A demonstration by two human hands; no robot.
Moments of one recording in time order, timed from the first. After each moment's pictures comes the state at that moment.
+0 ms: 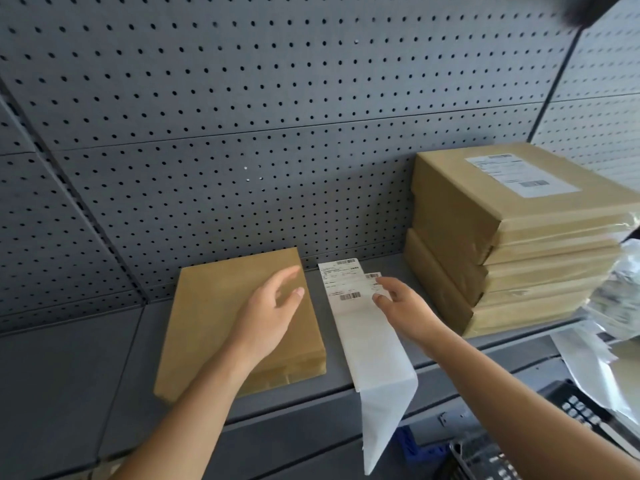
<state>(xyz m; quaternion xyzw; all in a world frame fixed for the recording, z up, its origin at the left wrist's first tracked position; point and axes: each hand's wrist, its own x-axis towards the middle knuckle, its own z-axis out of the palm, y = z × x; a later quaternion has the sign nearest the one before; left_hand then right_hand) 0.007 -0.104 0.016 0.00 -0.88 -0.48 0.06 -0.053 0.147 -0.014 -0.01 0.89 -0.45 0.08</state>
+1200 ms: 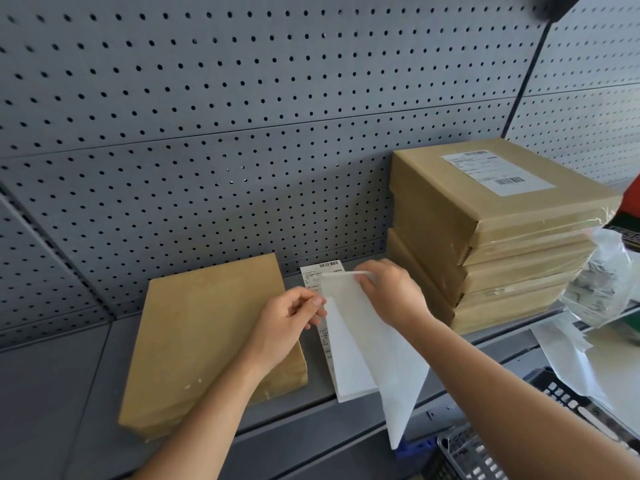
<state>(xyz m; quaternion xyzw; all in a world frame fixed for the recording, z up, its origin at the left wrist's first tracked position) -0.020 -0.058 -0.003 -0.05 -0.80 -0.59 -0.01 -0.078 0.153 0.004 -0.07 0.95 -0.29 -0.08</state>
